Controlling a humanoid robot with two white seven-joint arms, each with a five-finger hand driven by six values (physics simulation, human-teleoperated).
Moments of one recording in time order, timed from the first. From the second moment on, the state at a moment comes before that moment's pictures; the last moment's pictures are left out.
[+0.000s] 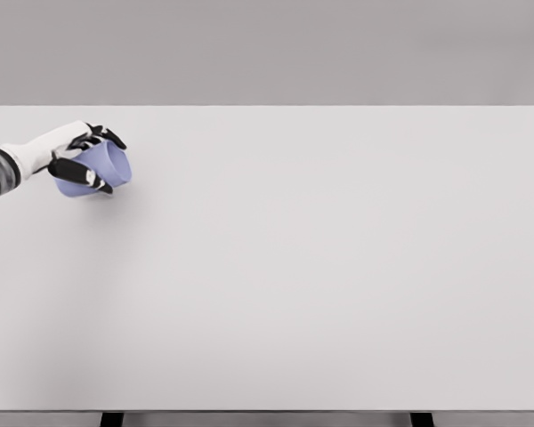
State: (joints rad) left arm -0.63 0.83 -0.66 -1.43 0.18 0.23 -0.37; right arm 0.00 0.00 -0.08 -0.01 0.07 -0.06 0.08
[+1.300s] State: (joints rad) left arm -0.55 0.49 -0.67 -1.02 0.83 -0.39 -0.61; right arm 0.00 0.00 -0.08 -0.01 0.07 -0.06 0.08
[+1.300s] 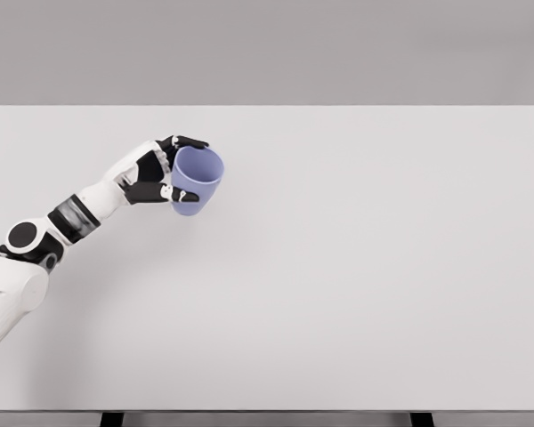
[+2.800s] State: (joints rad) left arm -0.55 0.49 -0.65 -1.07 0.84 -0.39 -0.61; right arm 0.00 0.00 -0.08 -0.01 0.07 -0.06 0.08
